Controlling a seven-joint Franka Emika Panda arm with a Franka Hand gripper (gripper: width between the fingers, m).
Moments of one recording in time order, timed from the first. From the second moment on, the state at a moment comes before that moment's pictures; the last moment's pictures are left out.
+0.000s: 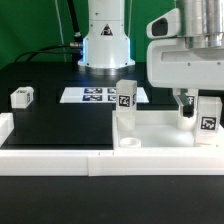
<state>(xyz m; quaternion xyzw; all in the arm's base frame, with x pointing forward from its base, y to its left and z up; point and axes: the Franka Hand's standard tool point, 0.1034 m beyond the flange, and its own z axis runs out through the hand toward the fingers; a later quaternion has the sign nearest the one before) 0.630 0.125 0.069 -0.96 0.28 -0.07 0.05</state>
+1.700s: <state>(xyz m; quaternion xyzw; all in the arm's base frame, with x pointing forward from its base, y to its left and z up) 0.634 0.108 0.070 -0.83 0.55 -0.01 0.05</state>
